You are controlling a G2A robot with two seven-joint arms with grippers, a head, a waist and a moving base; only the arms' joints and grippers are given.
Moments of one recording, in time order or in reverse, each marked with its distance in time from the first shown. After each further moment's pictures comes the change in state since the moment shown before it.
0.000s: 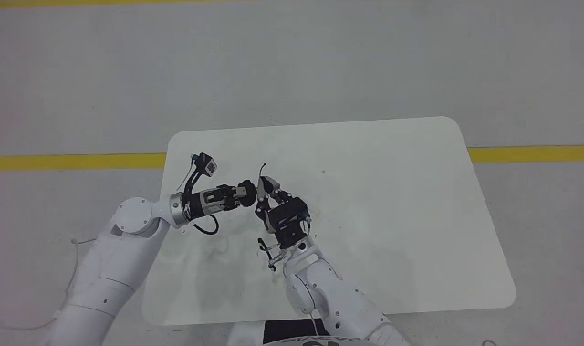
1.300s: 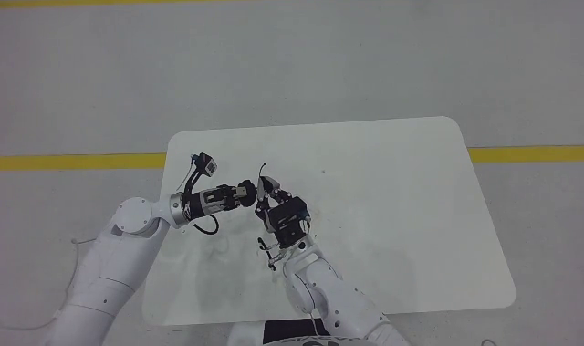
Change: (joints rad) left arm 0.000 0.000 0.000 0.000 0.000 0.000 0.000; right arm 0.005 -0.006 0.004 0.014 0.001 -0.005 -0.006
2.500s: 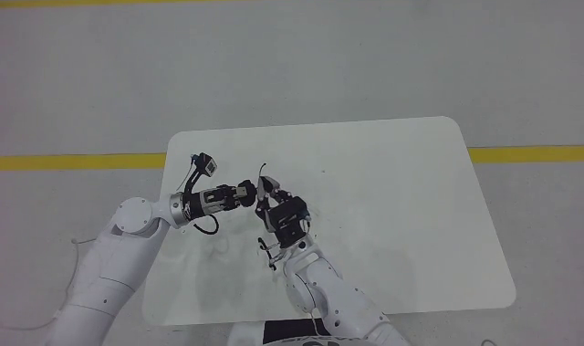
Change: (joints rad) left arm 0.000 0.000 0.000 0.000 0.000 0.000 0.000; right arm -0.003 -0.002 0.009 -0.001 -0.006 -0.012 -0.003
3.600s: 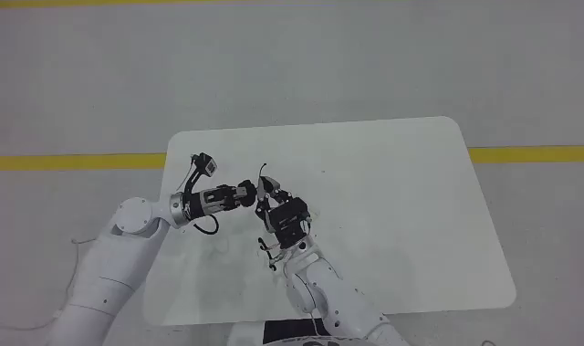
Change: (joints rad) left arm 0.000 0.000 0.000 0.000 0.000 0.000 0.000; right arm -0.005 -0.001 0.003 -0.001 -0.008 -0.004 -0.008
